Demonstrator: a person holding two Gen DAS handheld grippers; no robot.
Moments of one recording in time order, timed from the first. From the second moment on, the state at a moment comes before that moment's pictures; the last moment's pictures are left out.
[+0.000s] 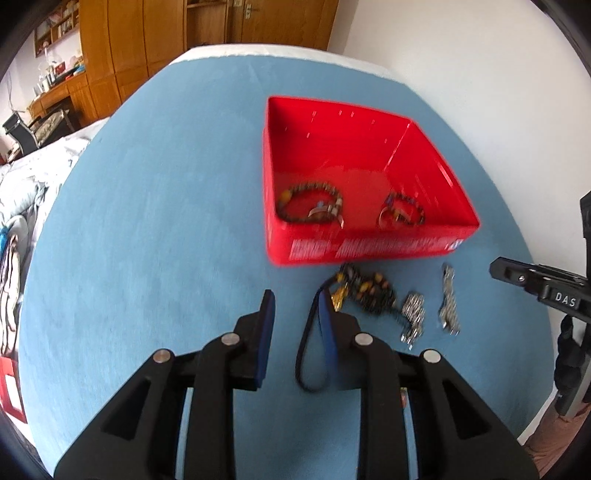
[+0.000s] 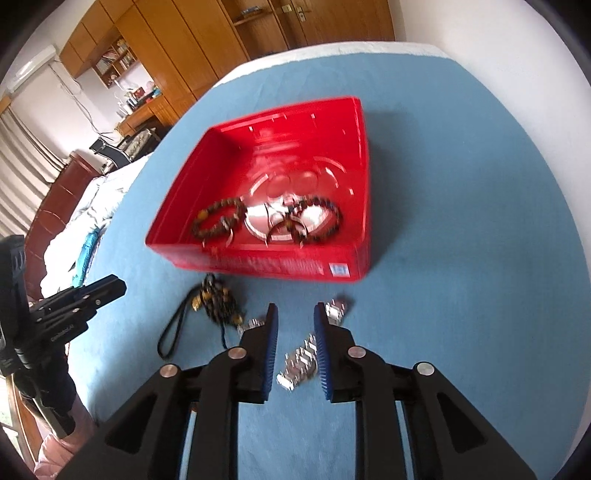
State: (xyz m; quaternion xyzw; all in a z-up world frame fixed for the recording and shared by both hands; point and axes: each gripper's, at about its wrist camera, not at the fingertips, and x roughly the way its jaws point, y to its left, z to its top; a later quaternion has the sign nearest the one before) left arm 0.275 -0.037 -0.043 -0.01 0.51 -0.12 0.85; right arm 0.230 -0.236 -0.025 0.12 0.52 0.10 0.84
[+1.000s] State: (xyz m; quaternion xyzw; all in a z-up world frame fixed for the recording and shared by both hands) left arm 0.202 -0.113 -0.114 0.01 0.58 -0.17 0.80; right arm 0.161 -0.215 -0.072 0.13 0.57 0.13 0.80
